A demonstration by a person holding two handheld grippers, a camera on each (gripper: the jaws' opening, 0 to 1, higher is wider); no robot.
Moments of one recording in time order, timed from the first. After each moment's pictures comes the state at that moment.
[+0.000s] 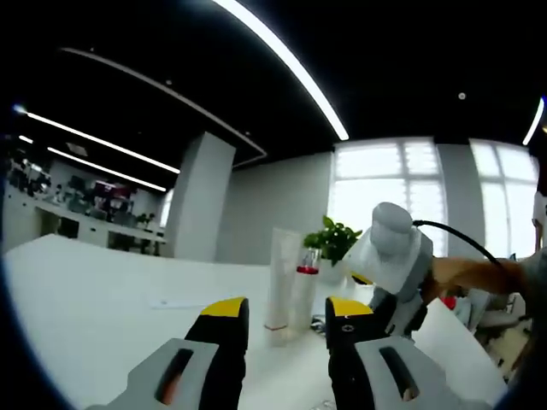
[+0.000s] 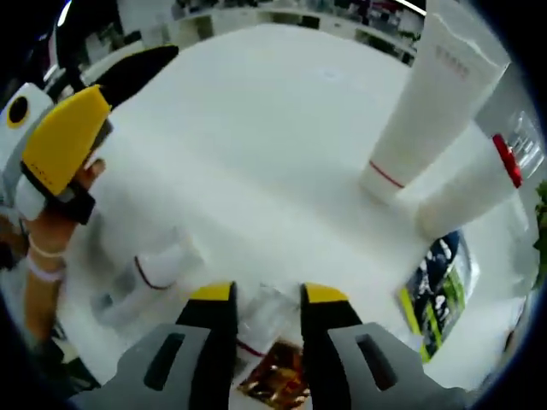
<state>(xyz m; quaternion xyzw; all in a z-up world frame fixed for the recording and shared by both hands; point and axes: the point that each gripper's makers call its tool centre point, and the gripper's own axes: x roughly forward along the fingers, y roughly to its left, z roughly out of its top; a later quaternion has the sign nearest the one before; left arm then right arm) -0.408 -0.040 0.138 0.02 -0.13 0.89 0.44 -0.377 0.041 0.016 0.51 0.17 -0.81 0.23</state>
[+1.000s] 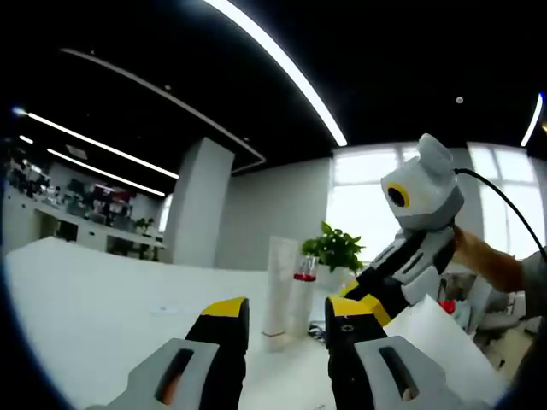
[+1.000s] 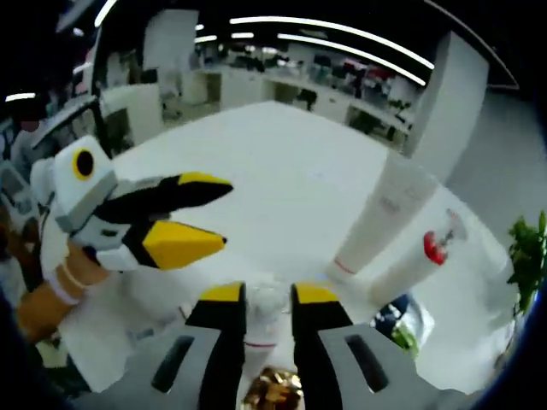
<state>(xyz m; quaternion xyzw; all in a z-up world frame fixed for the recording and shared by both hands) -0.400 -0.042 0.143 0.03 -0.13 0.89 0.44 -0.391 0.020 0.124 0.29 0.18 -0.91 0.24</state>
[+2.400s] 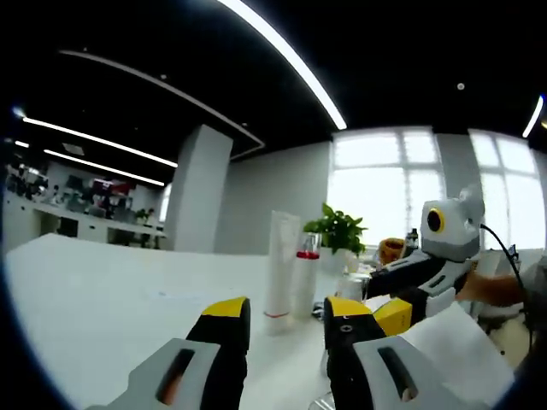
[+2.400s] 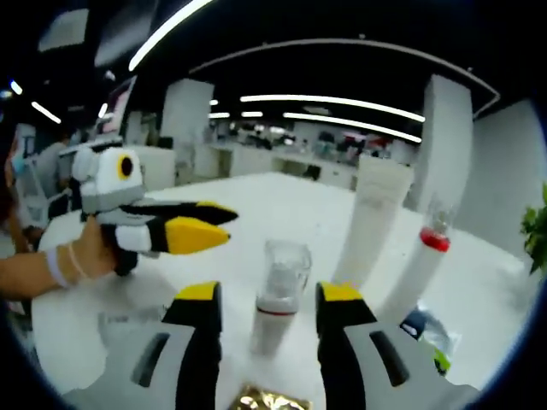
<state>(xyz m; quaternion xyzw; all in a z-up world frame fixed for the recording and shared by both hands) -0.398 -0.030 0.117 0.00 -0.11 0.89 0.44 -0.395 0.036 0.103 0.13 0.13 -0.94 0.29</state>
